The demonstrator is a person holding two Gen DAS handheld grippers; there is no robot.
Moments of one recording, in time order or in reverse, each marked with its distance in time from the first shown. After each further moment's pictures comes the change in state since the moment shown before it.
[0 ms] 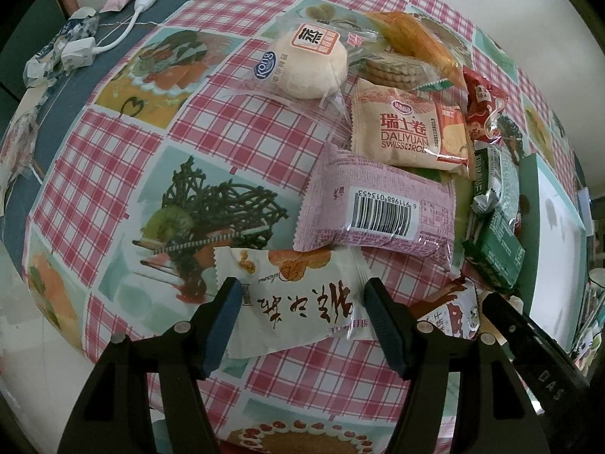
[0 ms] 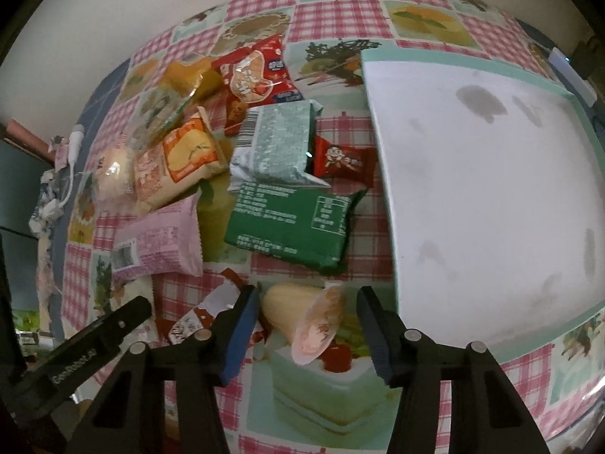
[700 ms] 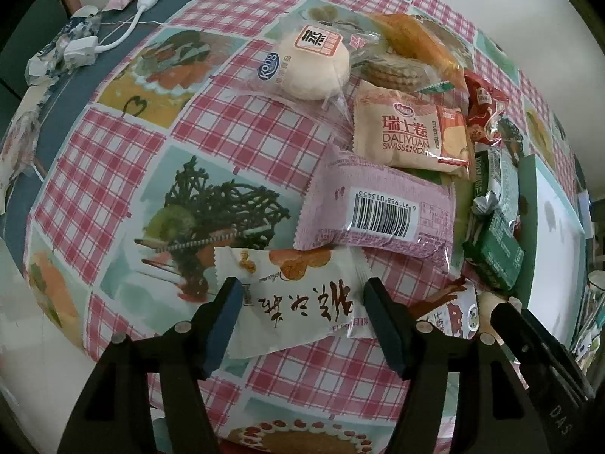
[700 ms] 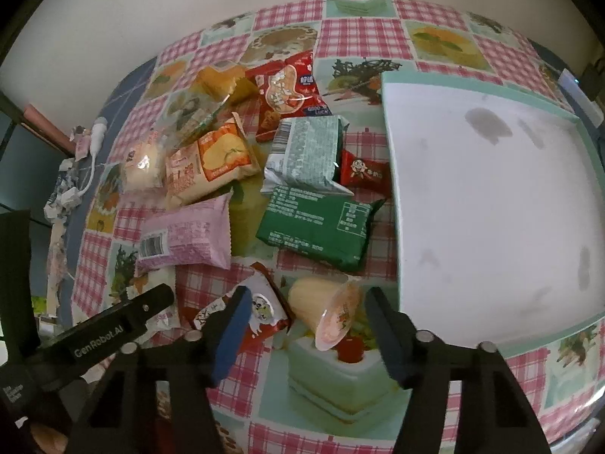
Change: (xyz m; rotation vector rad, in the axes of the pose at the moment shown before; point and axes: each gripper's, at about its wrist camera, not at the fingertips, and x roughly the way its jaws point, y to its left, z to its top) left arm -0.008 -0.003 -0.002 -0.006 0.002 0.001; right arm -0.021 0.008 -0.007 -0.062 -0.043 0.052
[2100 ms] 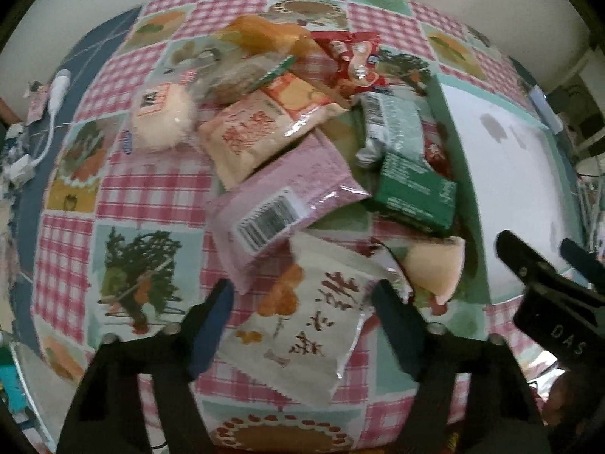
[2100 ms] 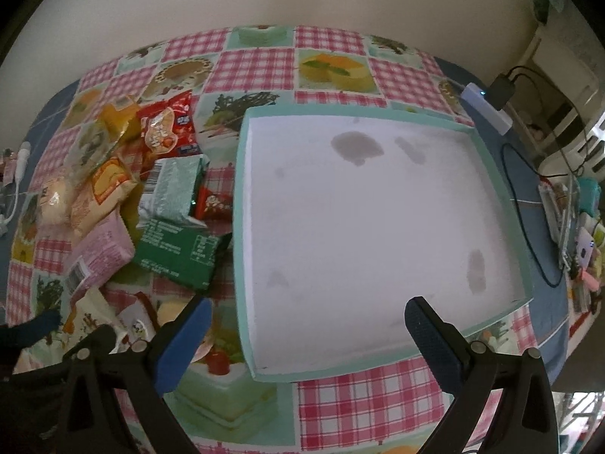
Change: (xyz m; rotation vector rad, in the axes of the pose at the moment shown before) left arm 0.006 -0.108 -0.012 0.380 -0.054 -0.036; right arm -0.032 -0.050 0.003 0.063 -0.082 -0.341
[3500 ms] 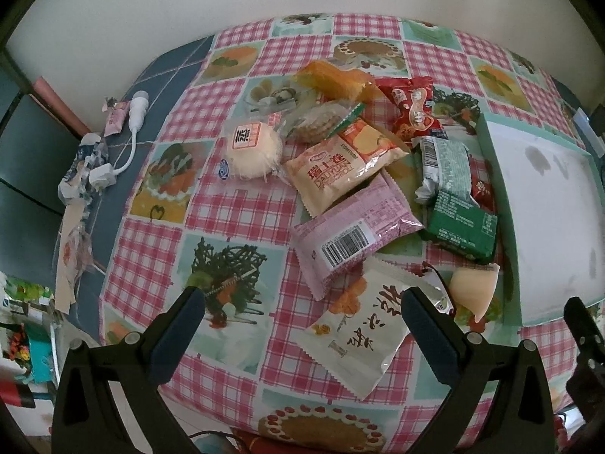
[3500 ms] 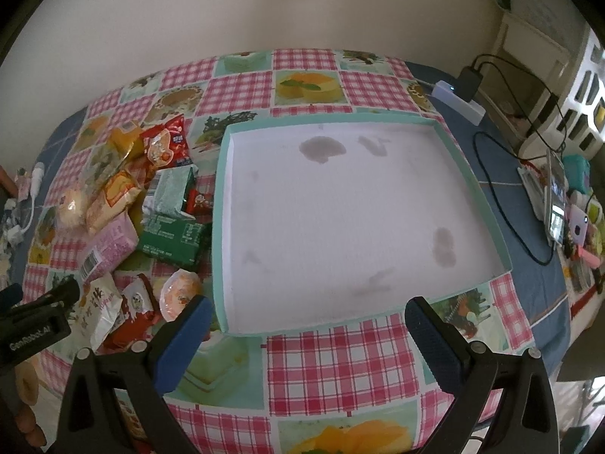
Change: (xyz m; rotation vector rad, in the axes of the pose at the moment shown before) left arm -0.049 0.015 -0.011 -0.070 -0.139 0.263; right arm -0.033 -0.036 -0.040 0.054 -0.103 0.027
